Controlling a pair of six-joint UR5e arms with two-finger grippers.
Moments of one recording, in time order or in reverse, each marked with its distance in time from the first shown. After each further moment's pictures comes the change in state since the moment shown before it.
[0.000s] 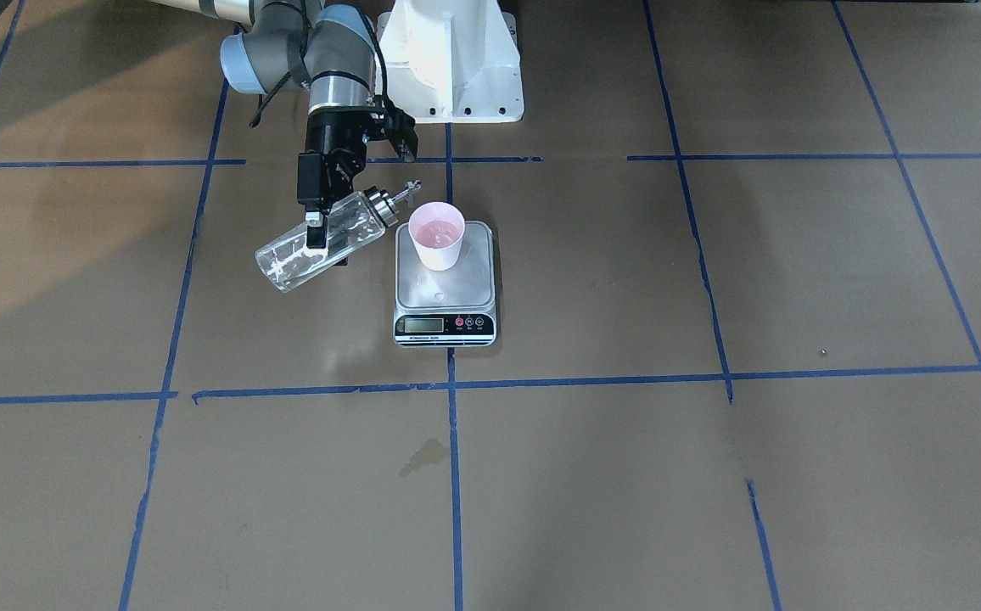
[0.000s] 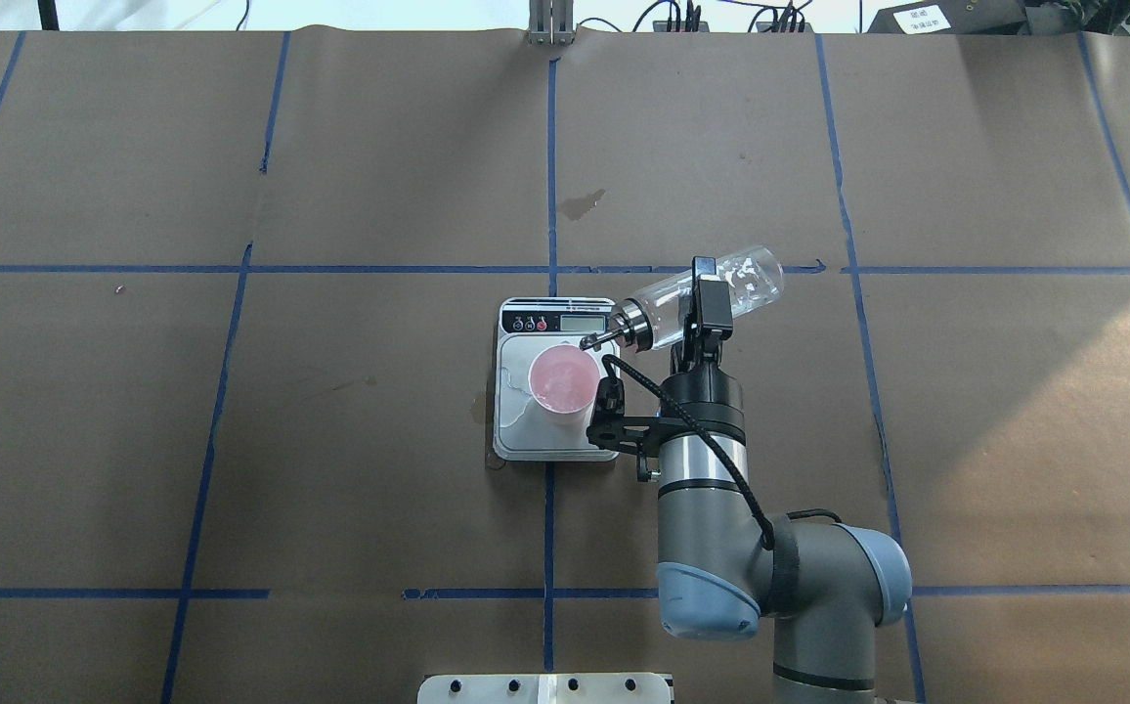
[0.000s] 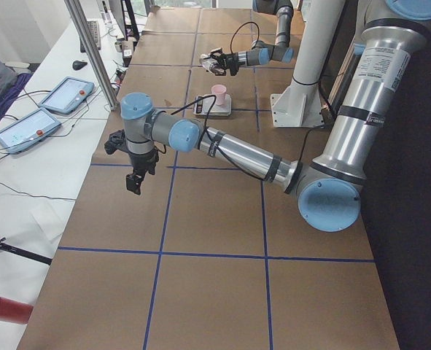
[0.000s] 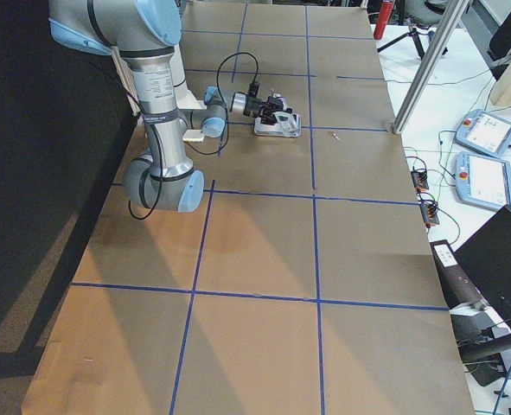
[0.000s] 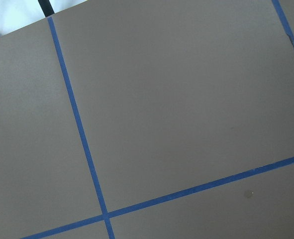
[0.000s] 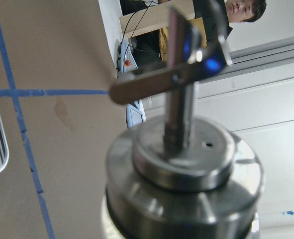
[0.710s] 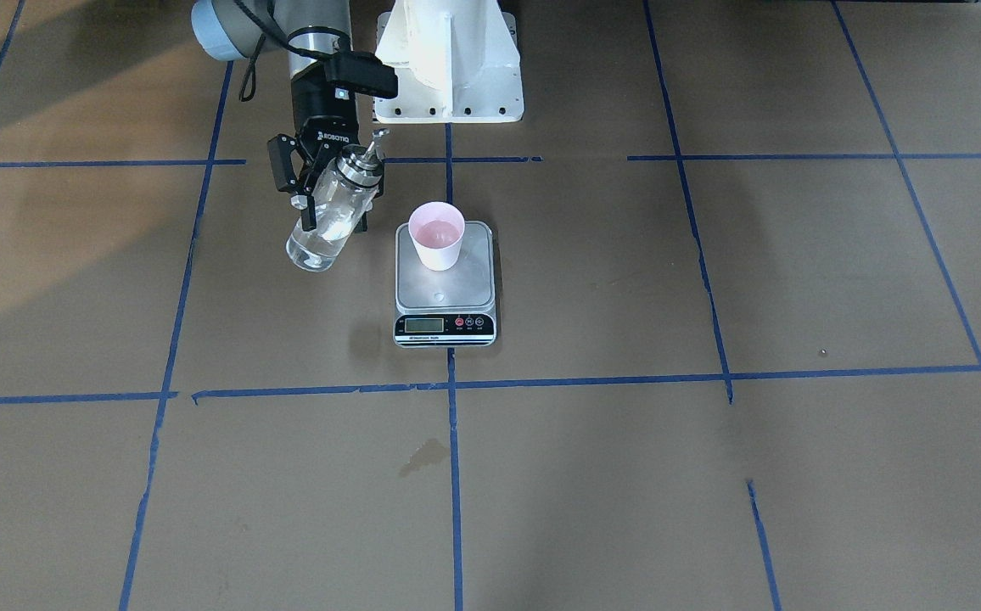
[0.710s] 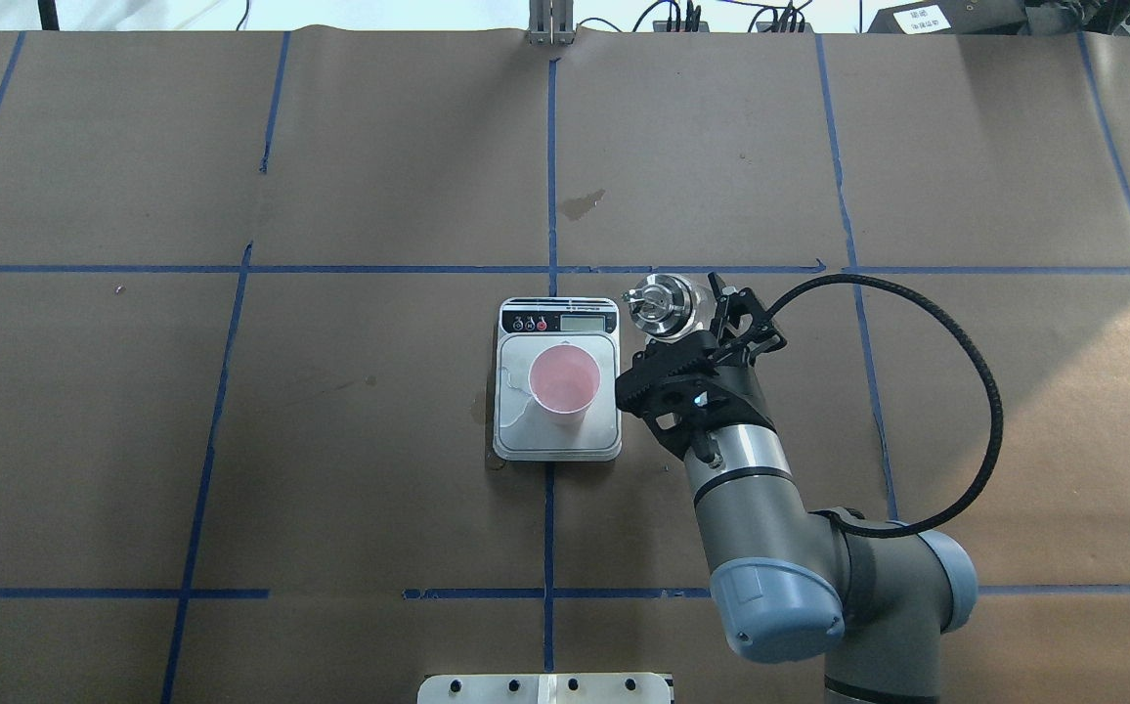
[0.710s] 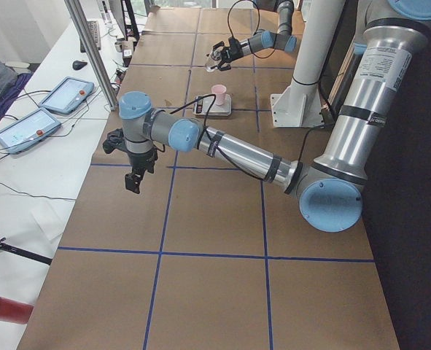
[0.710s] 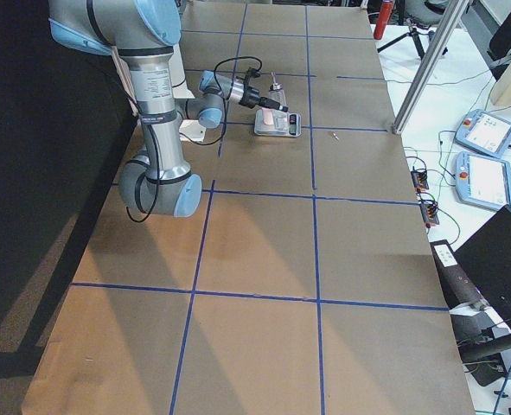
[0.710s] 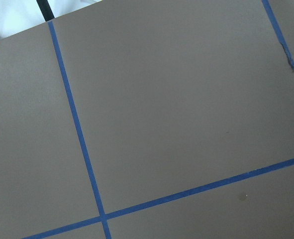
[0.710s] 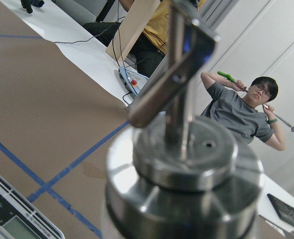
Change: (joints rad) left arm -0.016 -0.003 0.000 0.000 -0.022 0.000; right arm 0.019 -0.068 0.192 0.013 0.243 0.543
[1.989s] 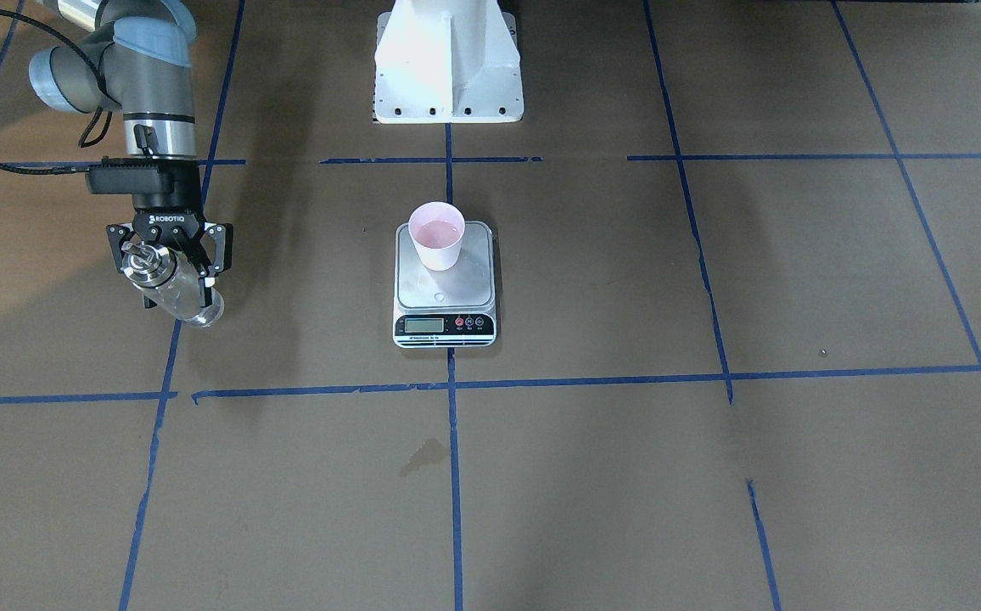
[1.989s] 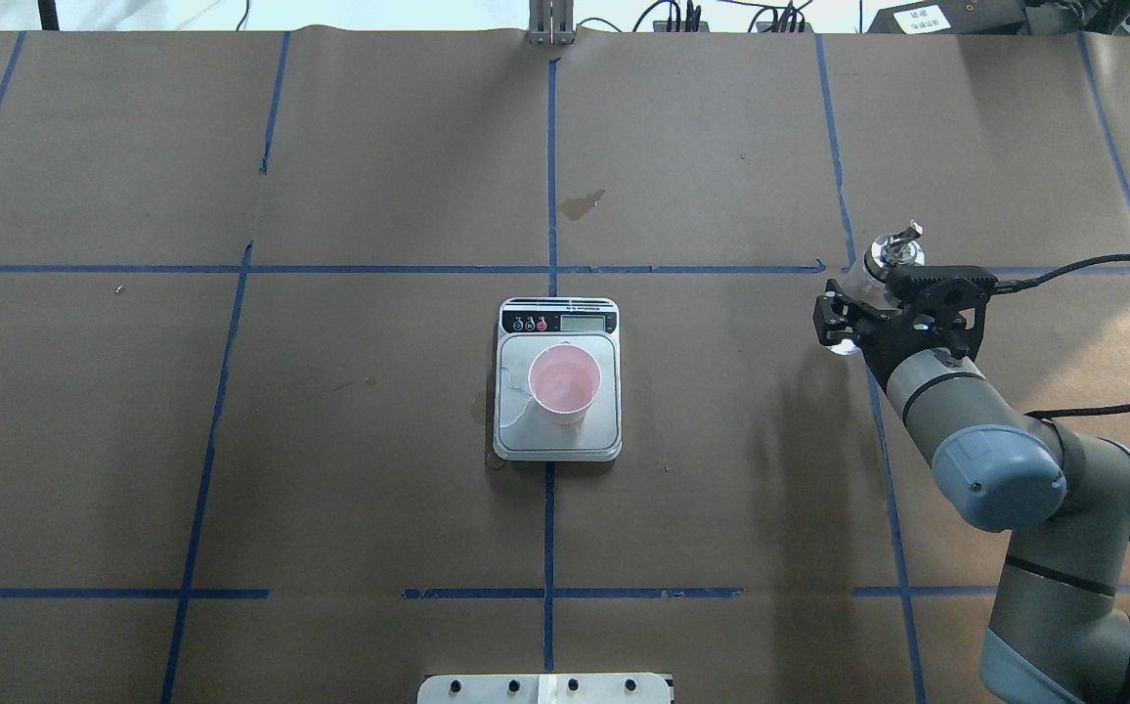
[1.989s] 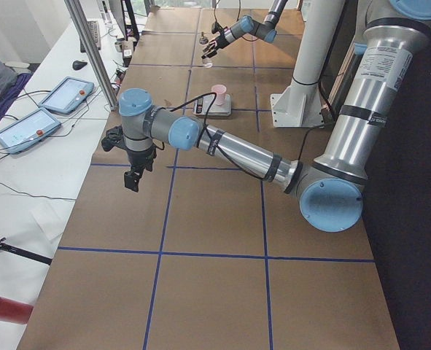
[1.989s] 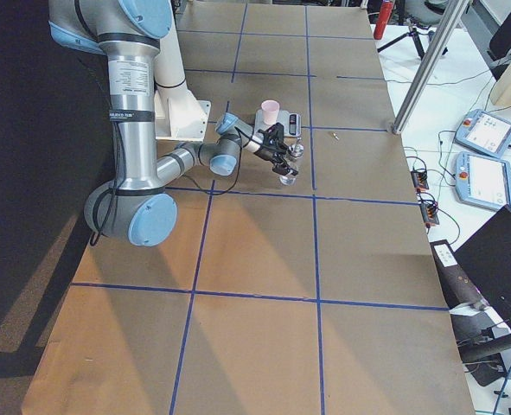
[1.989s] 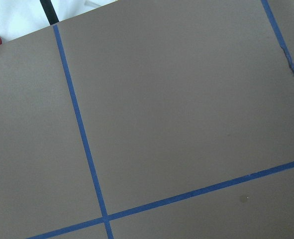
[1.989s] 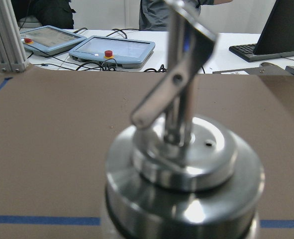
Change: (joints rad) left arm -0.007 -0.002 -0.016 -0.001 0.002 -0.031; right arm 0.236 -0.298 -0.093 0.275 0.353 0.601
